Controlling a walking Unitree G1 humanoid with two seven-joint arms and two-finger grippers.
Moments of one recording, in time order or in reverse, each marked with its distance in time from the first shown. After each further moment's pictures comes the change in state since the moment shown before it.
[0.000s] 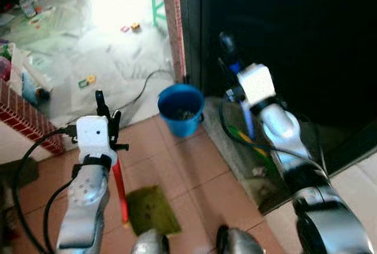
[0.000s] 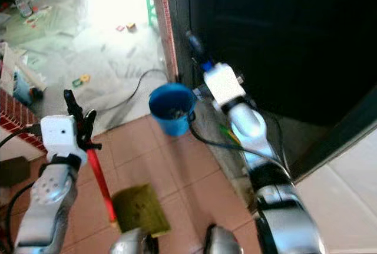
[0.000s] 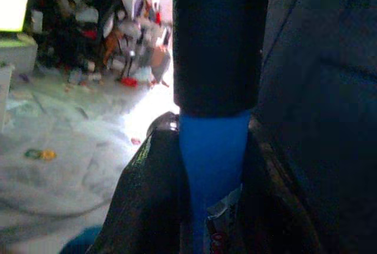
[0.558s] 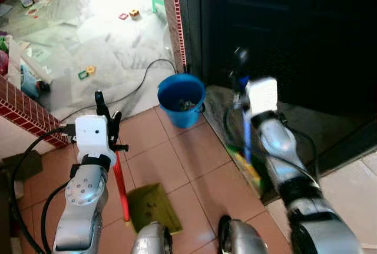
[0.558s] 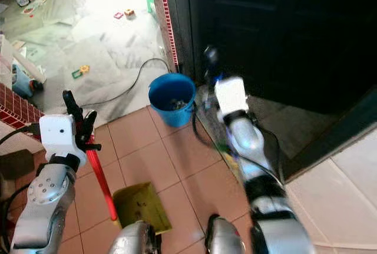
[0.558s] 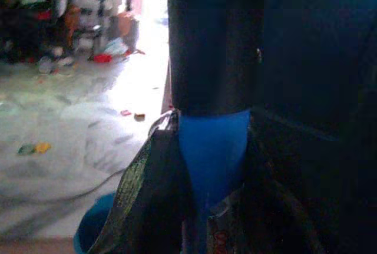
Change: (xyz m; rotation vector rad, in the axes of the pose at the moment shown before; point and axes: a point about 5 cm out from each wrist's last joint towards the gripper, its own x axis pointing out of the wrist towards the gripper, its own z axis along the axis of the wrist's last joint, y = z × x) left arm 0.001 -0.001 0.003 -0.007 0.023 -0.016; right arm -0.001 0.009 -0.012 0.190 0.082 -0.205
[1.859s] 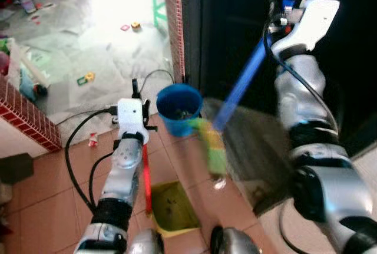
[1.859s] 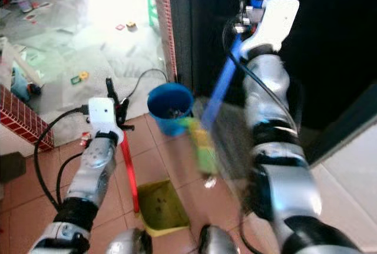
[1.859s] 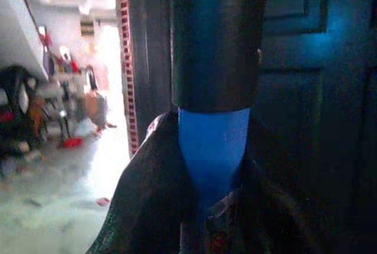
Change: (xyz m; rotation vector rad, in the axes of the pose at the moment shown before) left arm 0.070 -0.053 -0.029 -0.078 0.021 -0.034; right arm 0.061 -0.071 0.071 0.142 -0.141 -0.163
